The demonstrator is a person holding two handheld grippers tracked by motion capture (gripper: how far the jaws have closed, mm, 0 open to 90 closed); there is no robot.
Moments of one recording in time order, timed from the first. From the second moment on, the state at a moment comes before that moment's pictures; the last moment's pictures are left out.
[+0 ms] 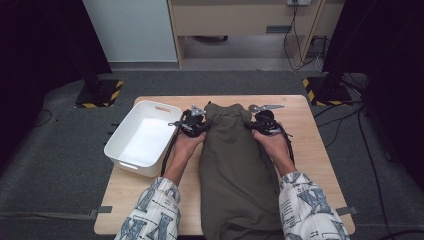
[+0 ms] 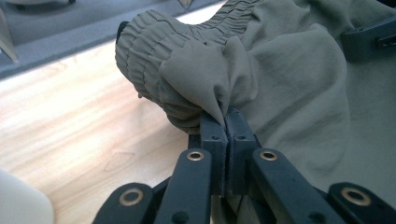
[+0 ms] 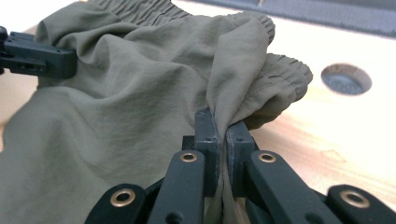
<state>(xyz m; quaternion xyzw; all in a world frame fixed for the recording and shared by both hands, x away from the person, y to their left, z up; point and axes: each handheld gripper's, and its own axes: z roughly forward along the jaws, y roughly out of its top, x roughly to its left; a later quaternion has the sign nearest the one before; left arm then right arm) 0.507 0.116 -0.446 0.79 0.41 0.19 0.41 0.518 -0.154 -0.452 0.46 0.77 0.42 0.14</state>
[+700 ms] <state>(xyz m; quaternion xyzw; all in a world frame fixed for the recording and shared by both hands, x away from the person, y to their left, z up) 0.527 0.122 -0.399 0.77 0.42 0.21 0.44 0.525 -0.154 -0.411 0.45 0.75 0.44 0.19</state>
